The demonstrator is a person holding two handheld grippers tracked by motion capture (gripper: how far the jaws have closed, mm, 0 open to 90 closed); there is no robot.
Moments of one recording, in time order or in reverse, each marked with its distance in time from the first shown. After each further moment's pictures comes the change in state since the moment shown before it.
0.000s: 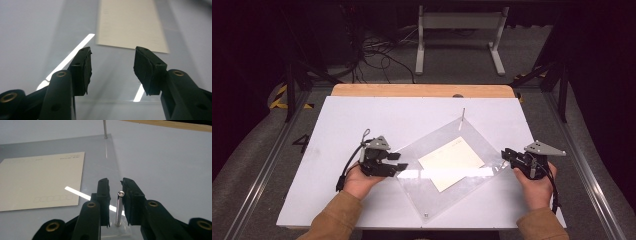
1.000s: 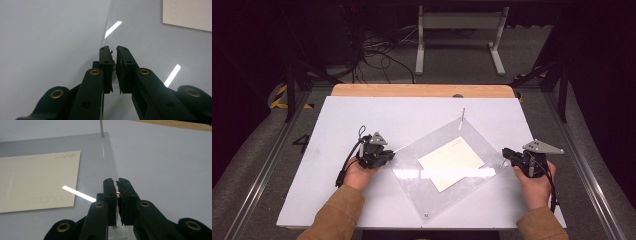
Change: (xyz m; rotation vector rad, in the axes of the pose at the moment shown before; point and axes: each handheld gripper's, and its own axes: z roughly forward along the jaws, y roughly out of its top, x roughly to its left) left arm 0.028 -0.009 0.024 0.105 0.166 0.023; right arm 0.000 0.004 0.005 0.019 -0.023 -0.010
